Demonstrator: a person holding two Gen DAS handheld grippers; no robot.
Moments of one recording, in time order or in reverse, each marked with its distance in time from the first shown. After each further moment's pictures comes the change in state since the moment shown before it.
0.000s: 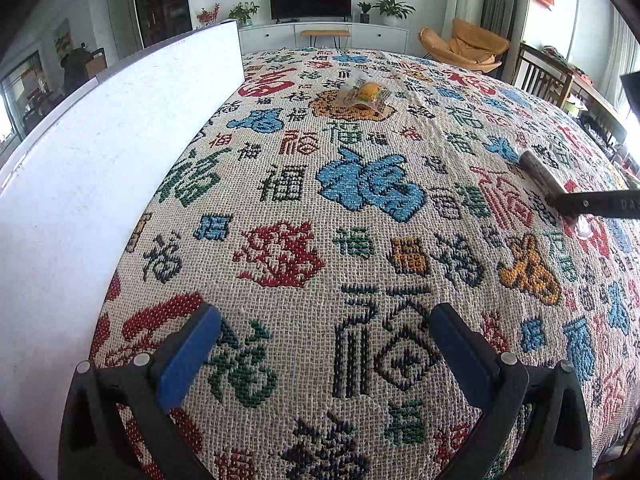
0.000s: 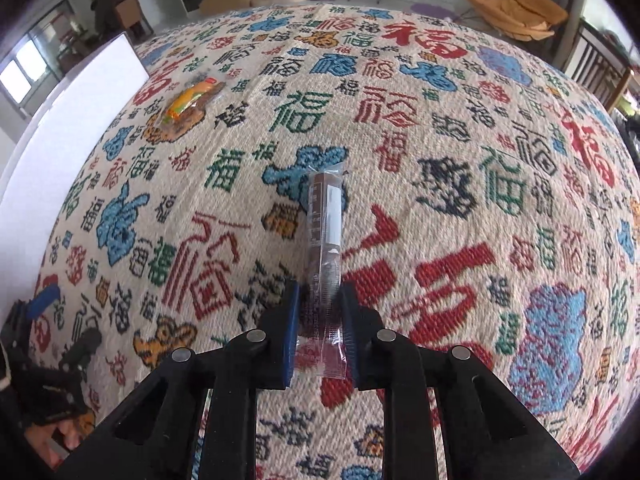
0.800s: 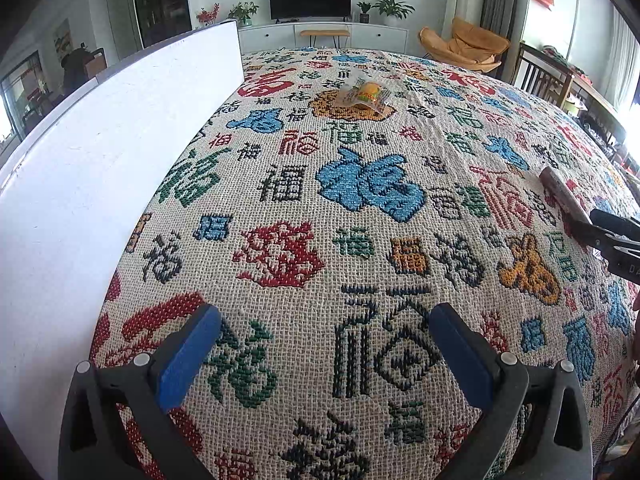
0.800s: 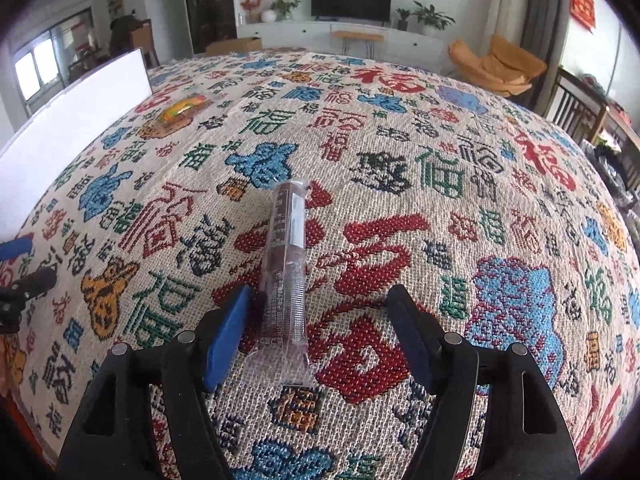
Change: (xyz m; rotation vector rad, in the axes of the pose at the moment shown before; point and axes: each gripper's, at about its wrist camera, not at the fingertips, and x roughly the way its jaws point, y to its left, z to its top) left arm 0.000 0.000 0.000 0.001 -0.001 -0.002; right arm -0.006 -0.025 -0.054 -0.065 -0.248 -0.077
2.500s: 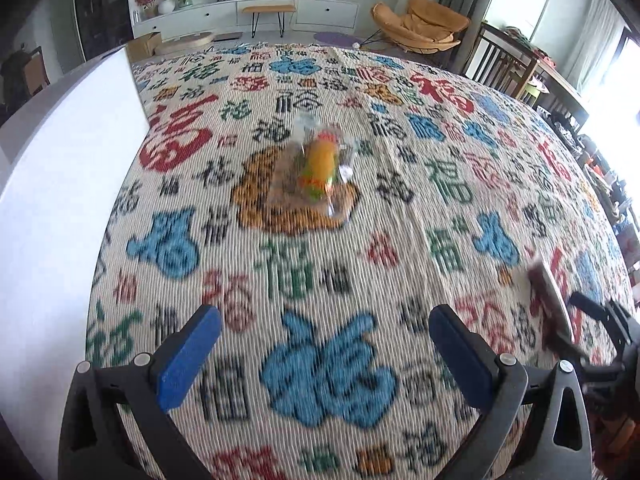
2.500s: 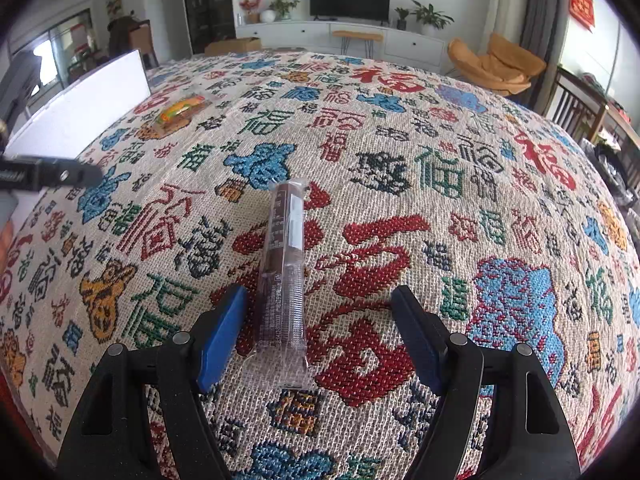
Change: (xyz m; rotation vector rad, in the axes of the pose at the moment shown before) left arm 0.072 -0.013 0.148 0.084 0.118 -0.208; right arm 0.000 0.000 -0.001 0.003 -0.001 0.003
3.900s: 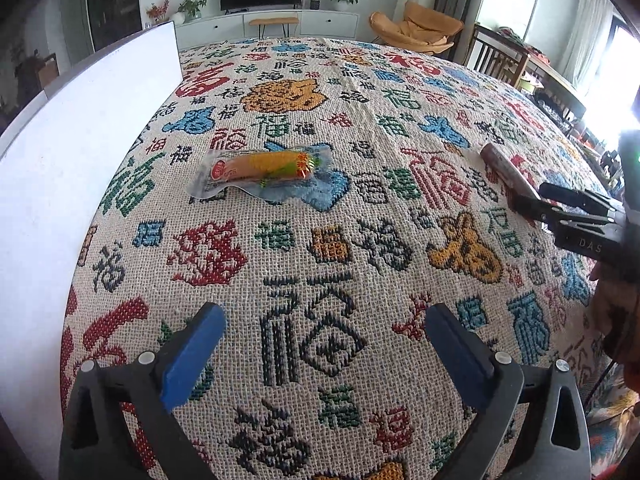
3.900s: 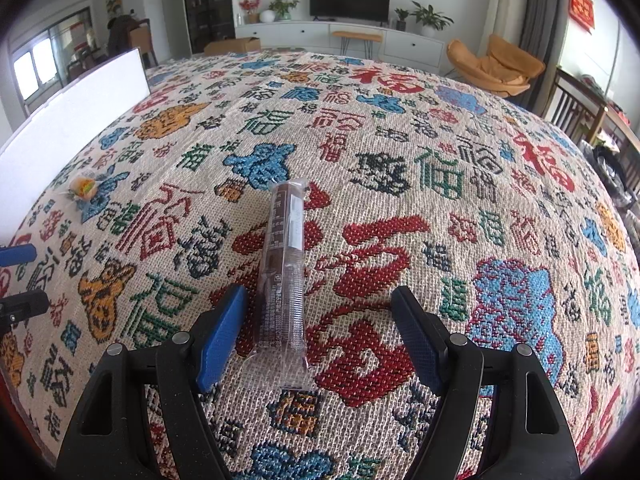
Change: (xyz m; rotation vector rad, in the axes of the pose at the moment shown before) left arm -0.052 -0.033 -0.149 0.025 -0.059 0.052; right arm 0.000 0.000 -0.001 -0.002 -0.002 -0.003
